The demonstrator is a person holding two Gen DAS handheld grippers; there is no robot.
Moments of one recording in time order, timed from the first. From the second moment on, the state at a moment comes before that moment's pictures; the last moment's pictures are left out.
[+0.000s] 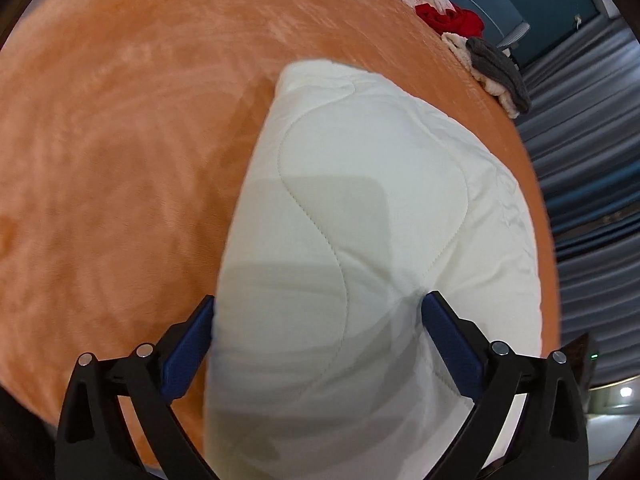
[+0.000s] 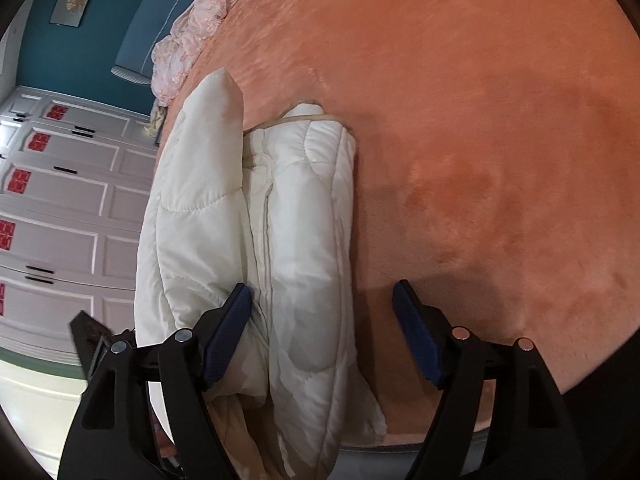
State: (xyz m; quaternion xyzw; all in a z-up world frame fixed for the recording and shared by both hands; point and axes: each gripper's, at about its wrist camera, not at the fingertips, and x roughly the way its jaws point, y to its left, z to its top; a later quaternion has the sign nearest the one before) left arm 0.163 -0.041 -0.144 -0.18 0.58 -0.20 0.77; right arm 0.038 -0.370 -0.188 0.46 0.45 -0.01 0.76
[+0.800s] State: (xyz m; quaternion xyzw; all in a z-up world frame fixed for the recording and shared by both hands) left arm 0.126 -0.079 -0.051 -0.04 0.48 -0.24 0.84; right arm 0.053 -0.327 -0.093 0.31 0.41 -0.02 0.85
